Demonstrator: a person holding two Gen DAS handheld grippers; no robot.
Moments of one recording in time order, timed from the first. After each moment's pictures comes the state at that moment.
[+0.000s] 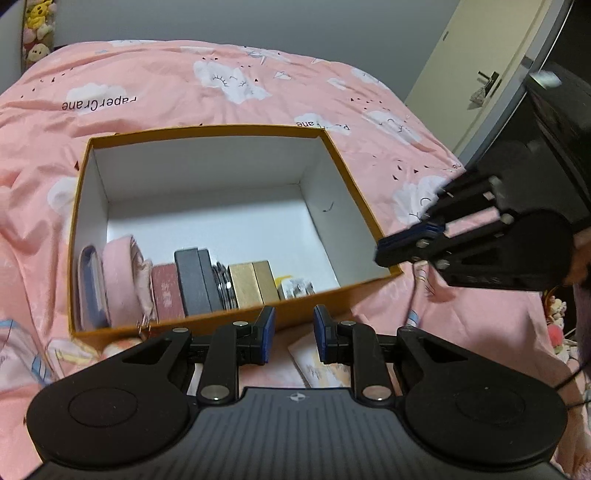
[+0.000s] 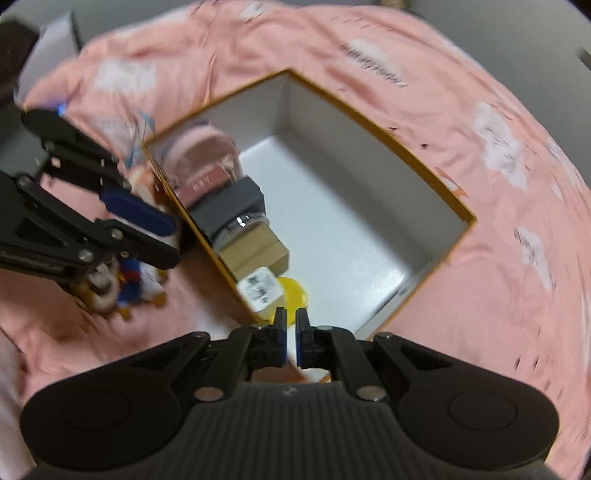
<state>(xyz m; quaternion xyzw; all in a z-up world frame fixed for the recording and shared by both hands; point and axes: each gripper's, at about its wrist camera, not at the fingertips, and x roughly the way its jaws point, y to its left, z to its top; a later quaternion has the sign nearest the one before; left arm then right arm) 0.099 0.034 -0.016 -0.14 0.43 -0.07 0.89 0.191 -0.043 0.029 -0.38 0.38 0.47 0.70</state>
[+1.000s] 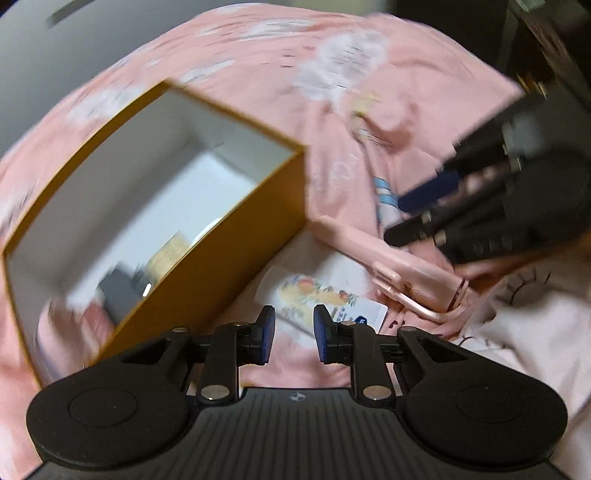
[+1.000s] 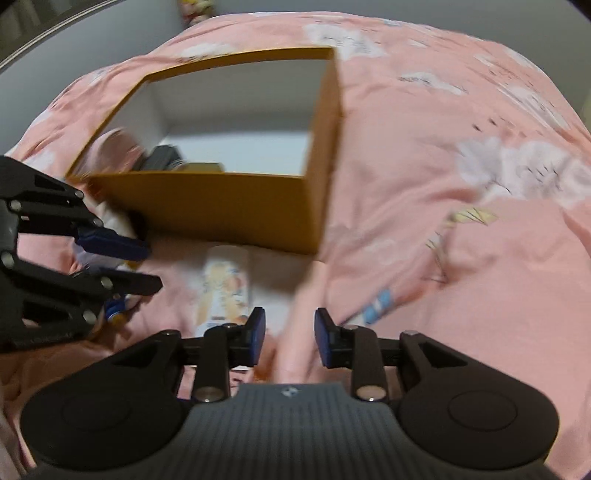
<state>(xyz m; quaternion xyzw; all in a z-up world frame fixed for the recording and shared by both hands) 0.100 -0.076 -0.060 0.19 0.48 -0.18 0.84 0.147 -0.155 -0.058 -0.17 0.45 0.33 0.81</state>
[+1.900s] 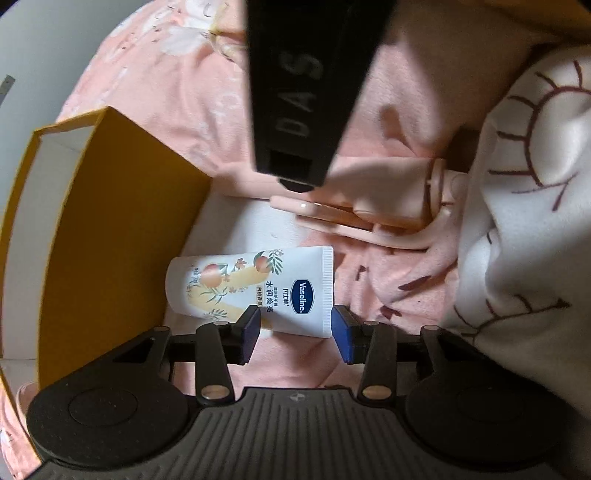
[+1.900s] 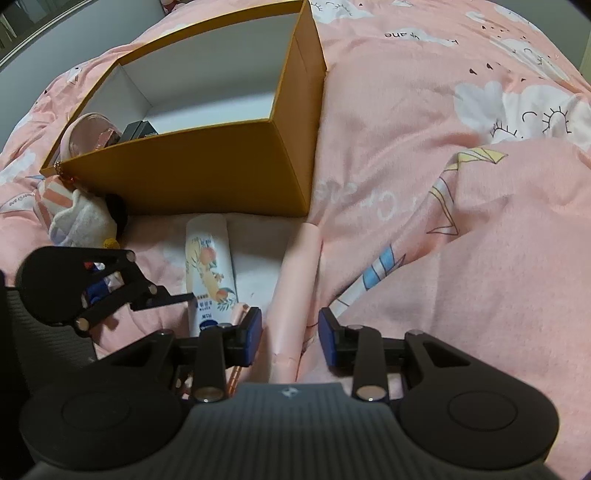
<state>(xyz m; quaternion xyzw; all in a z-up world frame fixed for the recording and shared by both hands) 0.062 -0.152 -0.148 0.39 0.47 -0.19 0.77 0.161 -0.160 -0.093 -0.16 0.49 0.35 0.79</state>
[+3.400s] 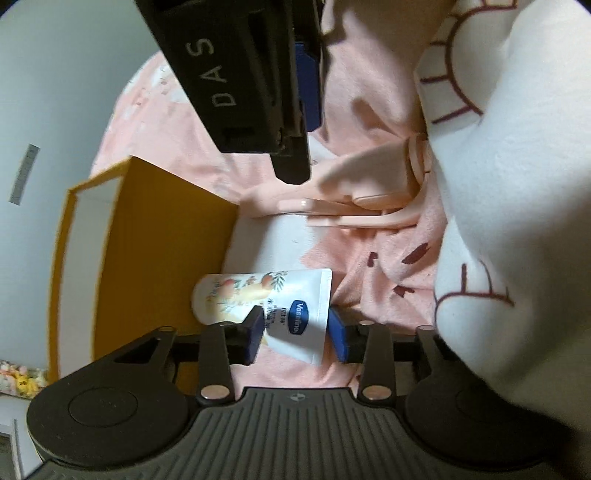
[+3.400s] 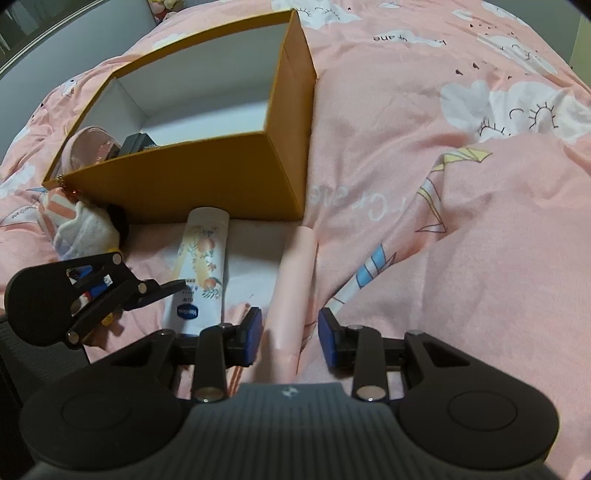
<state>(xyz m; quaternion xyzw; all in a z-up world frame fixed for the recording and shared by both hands) 0.038 -0.152 -0.159 0.49 0.38 -0.18 0.76 0.157 -0.166 -0.078 -0.16 0.48 0.37 0.78</state>
